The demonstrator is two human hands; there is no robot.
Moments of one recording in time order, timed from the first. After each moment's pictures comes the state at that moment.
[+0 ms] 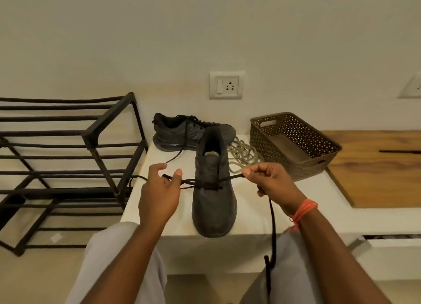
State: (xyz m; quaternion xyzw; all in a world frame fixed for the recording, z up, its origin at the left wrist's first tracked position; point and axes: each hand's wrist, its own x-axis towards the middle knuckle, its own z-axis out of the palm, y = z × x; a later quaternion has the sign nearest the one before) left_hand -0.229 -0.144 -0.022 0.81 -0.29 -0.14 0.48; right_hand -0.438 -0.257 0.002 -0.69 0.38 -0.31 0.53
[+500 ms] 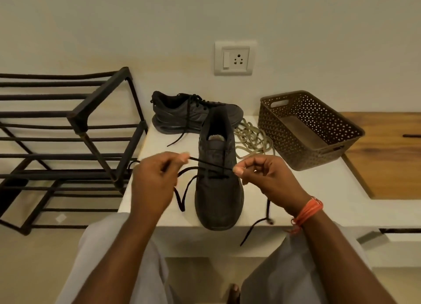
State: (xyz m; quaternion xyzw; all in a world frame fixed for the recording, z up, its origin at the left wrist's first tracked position) left_hand -0.216 -0.135 -0.013 0.73 -0.44 -0.09 0.52; right_hand -0.419 -0.255 -0.015 -0.74 0.31 -0.30 0.51
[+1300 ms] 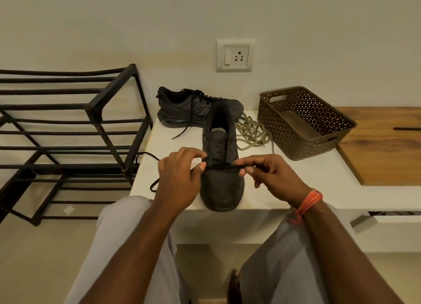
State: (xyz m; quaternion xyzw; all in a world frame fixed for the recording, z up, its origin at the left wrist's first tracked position) left_hand -0.233 -0.134 -0.033 0.75 -0.56 -0.03 0.35; right_hand -0.436 -0.239 -0.017 -0.76 0.31 -0.24 0.52
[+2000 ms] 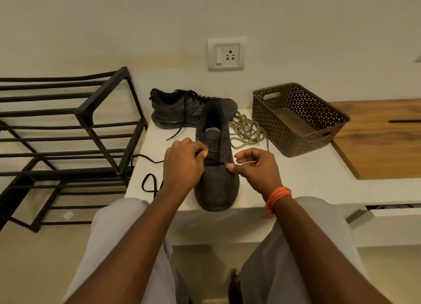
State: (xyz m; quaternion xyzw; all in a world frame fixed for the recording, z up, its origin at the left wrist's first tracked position) left_hand -0.240 -0.177 -0.031 0.78 -0.55 0.00 0.31; right_hand -0.409 -0.242 -0.043 -0.64 0.48 -0.36 0.48
